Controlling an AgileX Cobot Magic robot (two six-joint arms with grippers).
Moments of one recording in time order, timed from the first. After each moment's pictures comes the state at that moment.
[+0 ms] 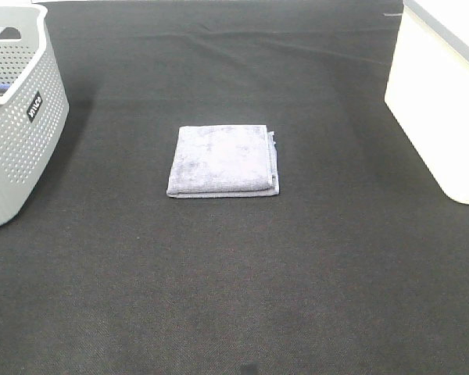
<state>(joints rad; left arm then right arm) 0.00 0.00 -0.50 0.00 1.05 0.00 0.01 0.00 -0.50 -0.03 1.07 0.00</state>
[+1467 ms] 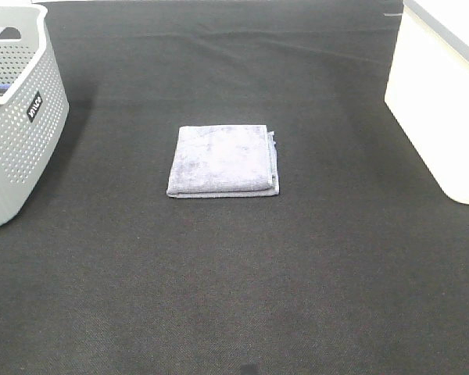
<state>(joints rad) 0.00 0.00 -0.50 0.00 1.05 0.00 0.01 0.00 -0.50 -0.03 1.07 0.00</state>
